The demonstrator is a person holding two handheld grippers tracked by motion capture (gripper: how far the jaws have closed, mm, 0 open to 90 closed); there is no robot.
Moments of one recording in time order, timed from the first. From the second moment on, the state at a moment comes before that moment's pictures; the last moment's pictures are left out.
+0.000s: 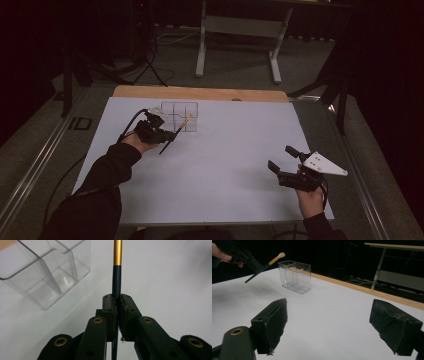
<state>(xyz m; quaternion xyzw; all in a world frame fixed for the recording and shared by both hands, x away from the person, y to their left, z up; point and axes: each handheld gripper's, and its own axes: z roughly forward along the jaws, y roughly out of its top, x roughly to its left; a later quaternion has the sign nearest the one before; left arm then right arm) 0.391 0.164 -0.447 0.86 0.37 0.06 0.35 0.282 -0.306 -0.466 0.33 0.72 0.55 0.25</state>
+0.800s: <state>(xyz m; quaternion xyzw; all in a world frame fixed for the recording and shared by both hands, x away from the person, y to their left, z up) 0.380 0.180 -0.432 0.78 0.39 0.15 0.47 0.282 -0.306 -0.466 0.33 0.72 0.55 0.25</state>
